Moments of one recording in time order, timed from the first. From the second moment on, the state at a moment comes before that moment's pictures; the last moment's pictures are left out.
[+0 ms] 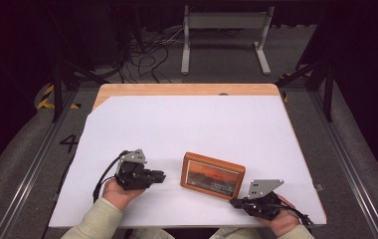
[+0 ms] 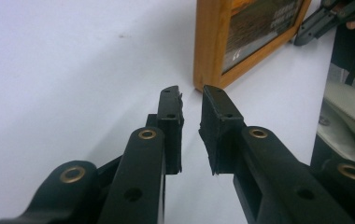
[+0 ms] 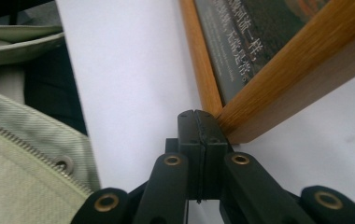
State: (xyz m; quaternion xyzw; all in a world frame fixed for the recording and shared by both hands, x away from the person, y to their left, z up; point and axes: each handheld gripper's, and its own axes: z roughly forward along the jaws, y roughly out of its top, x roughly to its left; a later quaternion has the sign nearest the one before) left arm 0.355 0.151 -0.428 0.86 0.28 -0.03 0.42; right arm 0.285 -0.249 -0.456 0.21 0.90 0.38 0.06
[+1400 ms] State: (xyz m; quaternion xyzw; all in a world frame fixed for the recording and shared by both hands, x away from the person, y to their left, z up) left arm 0.347 0.216 -0.424 0.82 0.35 0.07 0.45; right arm 0.329 -0.332 -0.410 0.33 0.79 0.45 0.23
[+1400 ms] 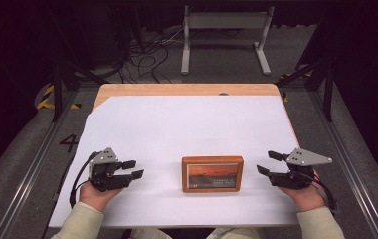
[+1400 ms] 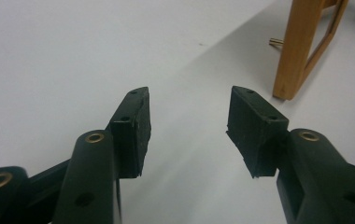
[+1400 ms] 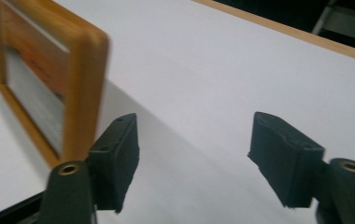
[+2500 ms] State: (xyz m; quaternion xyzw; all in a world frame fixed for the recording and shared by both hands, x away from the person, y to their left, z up) left arm 0.363 0.238 -0.453 0.80 0.39 0.08 0.45; right arm 0.355 -0.354 -0.455 0.42 0.80 0.38 0.21
